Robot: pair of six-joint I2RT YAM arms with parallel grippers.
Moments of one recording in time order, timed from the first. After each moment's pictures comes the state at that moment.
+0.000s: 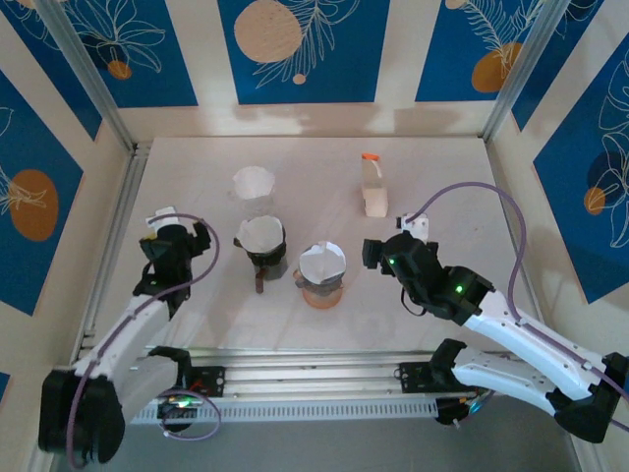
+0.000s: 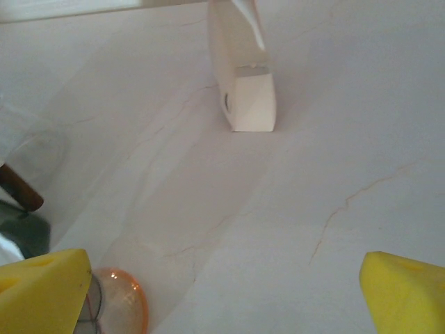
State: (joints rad) left arm -0.18 0.98 0.46 0.06 -0.47 -0.23; right arm 0.84 0.84 0.84 -0.73 0.62 0.64
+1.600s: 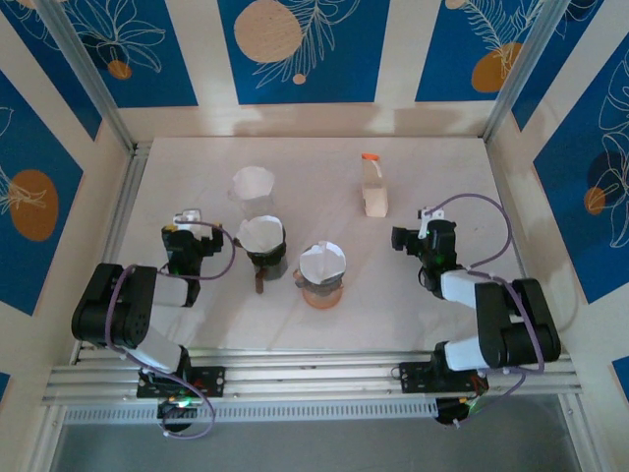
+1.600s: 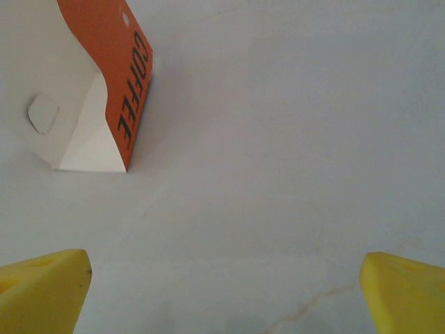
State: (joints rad) left arm -0.09 1.56 0.33 0.89 -0.22 0.03; right arm 0.07 1.42 0.39 0.51 0.05 0.08
